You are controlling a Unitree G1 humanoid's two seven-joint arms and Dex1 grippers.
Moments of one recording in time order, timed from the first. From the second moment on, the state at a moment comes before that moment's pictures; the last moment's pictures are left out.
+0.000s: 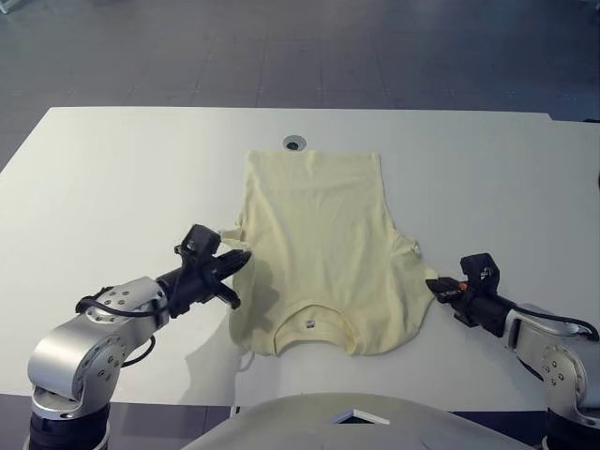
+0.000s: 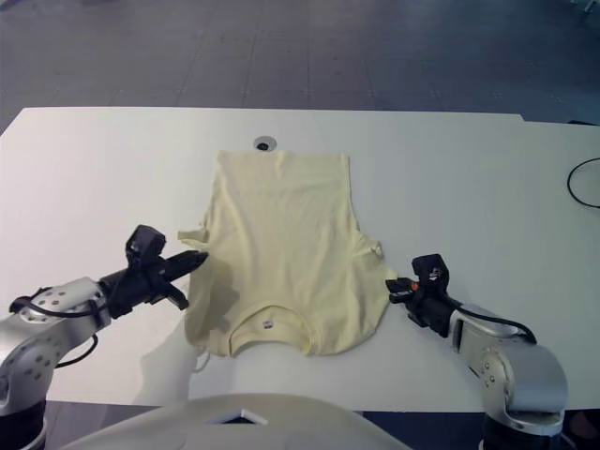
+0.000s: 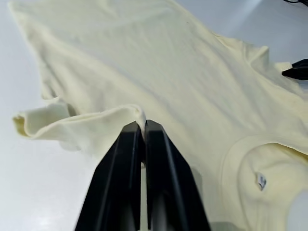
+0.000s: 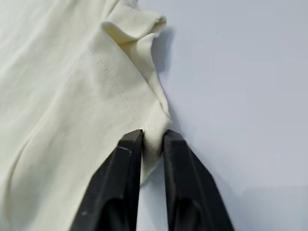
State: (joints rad) left arm 0.15 0.57 0.15 -0.76 -0.67 1.09 -0.42; right arm 0.24 -0.46 -0.33 -0.67 0.44 1.29 0.42
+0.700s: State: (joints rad) left arm 0.14 0.57 -0.02 -0.73 -0.62 1.03 -0.42; right arm 0.08 -0.48 -0.32 -0.89 0.62 1.52 0.43
